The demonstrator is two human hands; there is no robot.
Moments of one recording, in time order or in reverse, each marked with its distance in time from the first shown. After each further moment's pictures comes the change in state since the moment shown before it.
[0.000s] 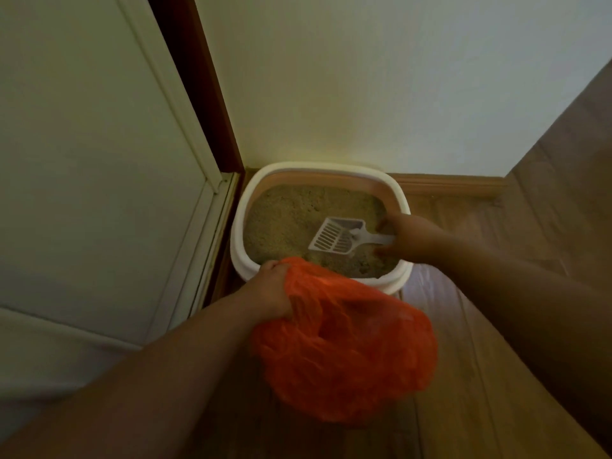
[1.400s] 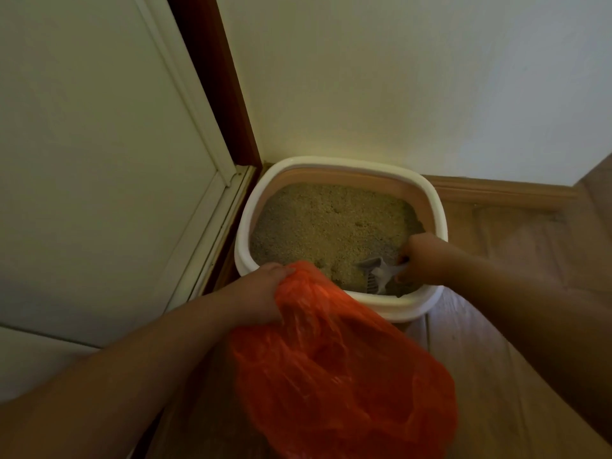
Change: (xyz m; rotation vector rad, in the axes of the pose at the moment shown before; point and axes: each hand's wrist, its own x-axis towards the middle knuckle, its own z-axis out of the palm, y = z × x) left_hand 0.040 -0.029 0.007 0.144 -0.004 0.009; right_hand 0.089 0.050 0.056 -0.290 -0.130 -0.181
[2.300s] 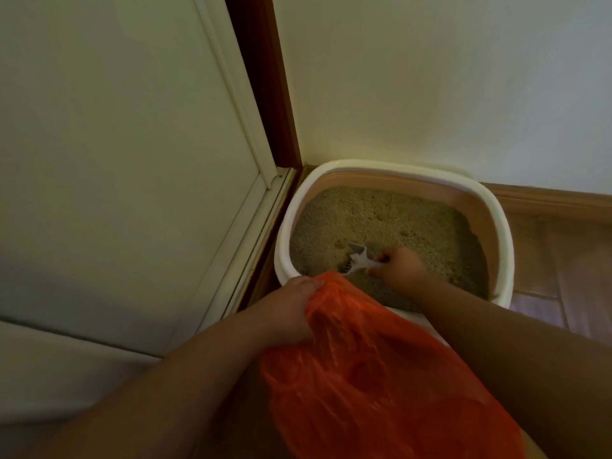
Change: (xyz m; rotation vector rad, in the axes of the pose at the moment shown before) left_hand -0.007 -0.025 0.005 -0.141 0.016 -0.030; right_hand 0.089 -0.096 0.053 0.582 0.127 0.102
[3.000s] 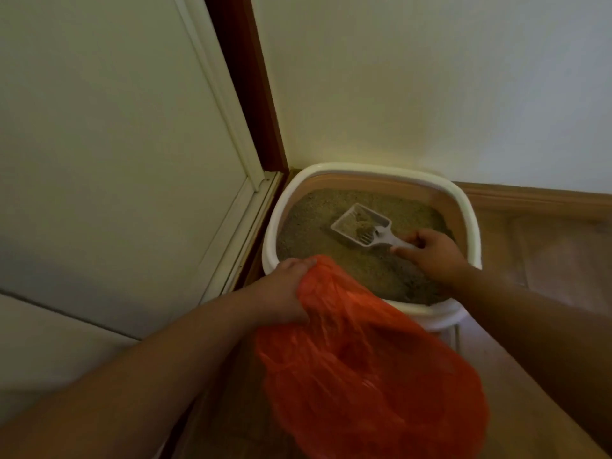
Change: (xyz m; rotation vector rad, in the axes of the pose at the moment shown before) left_hand -0.013 0.031 -0.015 0.023 0.024 0.018; right_hand -0.061 0.039 -0.075 0.348 0.191 -0.048
